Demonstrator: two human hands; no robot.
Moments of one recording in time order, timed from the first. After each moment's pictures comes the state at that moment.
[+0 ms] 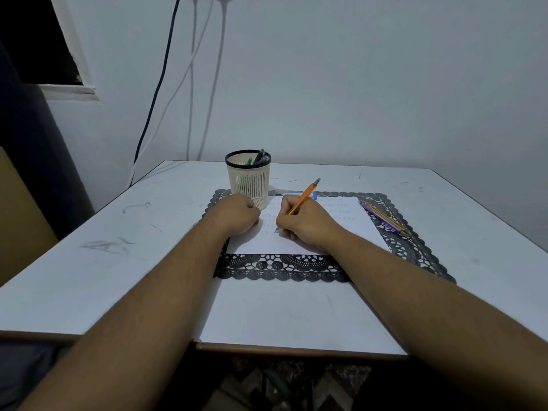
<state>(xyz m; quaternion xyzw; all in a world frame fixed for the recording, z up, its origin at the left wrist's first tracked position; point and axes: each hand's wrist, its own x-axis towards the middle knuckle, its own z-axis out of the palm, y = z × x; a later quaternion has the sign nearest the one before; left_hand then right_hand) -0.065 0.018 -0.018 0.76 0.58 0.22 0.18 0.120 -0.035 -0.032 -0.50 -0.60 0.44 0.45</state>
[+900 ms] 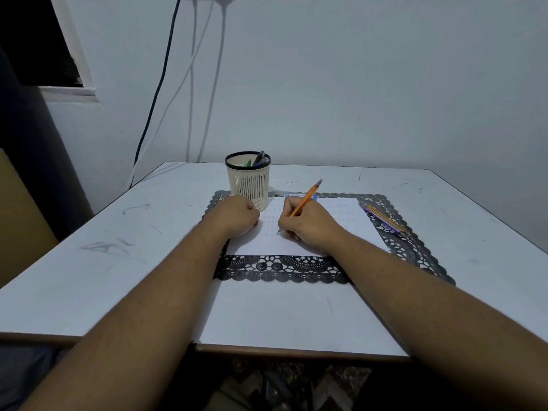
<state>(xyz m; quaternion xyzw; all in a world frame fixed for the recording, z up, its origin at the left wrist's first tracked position) -0.066 0.019 -0.018 0.76 0.58 0.22 0.19 0.121 -0.042 -0.026 -0.52 -0.60 0.42 0.44</state>
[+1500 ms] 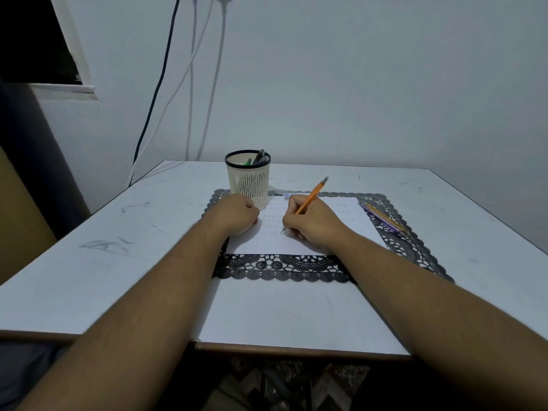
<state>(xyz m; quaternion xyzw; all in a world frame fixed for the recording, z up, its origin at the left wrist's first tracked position) -0.066 0.020 -0.018 0.75 0.58 0.22 0.20 0.129 -0.044 -0.026 -0.51 -0.59 0.42 0.45</state>
